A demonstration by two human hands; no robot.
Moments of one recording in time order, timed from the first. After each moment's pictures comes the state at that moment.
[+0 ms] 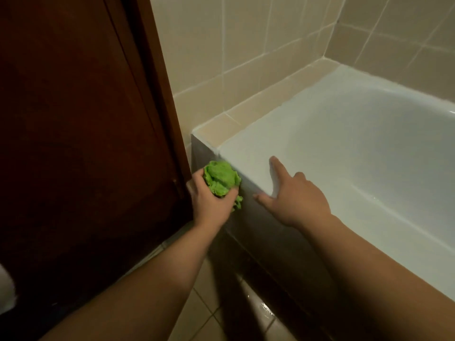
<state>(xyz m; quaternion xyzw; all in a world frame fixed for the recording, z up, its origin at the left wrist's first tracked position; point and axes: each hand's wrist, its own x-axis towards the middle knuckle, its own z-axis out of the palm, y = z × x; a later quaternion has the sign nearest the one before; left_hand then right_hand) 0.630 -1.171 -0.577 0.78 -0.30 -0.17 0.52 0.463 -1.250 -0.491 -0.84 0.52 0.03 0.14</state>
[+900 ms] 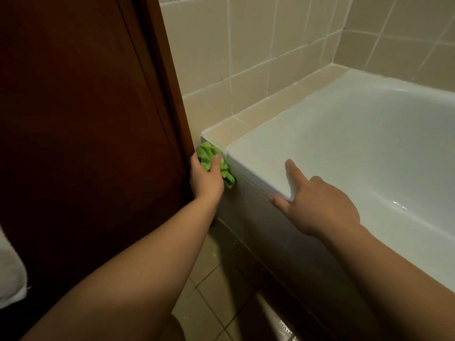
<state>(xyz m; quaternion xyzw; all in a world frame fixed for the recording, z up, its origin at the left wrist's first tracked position) 0.668 -1.209 -0.562 0.76 -0.19 -0.16 0.60 0.443 -1.243 -0.508 -0.86 0.51 -0.01 0.05</state>
